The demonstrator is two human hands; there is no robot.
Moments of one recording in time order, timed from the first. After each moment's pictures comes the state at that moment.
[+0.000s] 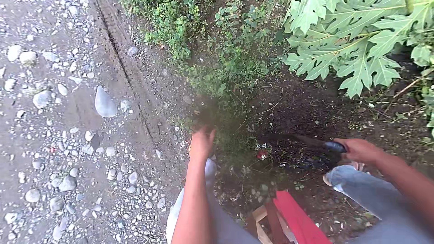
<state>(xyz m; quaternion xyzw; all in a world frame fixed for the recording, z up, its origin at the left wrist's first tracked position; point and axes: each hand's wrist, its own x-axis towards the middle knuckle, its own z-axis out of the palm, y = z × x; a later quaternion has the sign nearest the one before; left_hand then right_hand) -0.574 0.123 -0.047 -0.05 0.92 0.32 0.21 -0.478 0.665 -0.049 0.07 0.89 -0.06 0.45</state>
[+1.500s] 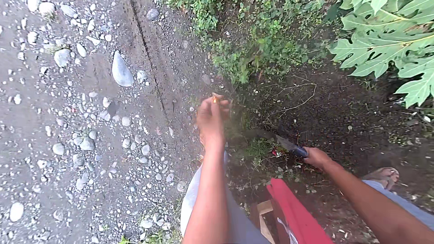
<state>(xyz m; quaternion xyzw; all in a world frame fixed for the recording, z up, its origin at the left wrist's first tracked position) -0.590 0.124 -0.019 -0.25 0.69 0.67 -0.06 -0.486 0.519 -0.209 0.06 0.83 -0.08 0.54</state>
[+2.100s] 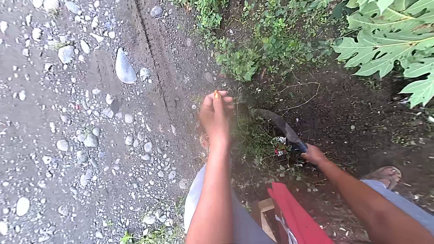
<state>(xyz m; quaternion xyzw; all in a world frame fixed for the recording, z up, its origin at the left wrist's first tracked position) -0.595 0.132 -0.001 -0.25 0.66 0.71 -0.10 -0.481 0.506 -0.225 0.21 0.83 -0.16 0.49</state>
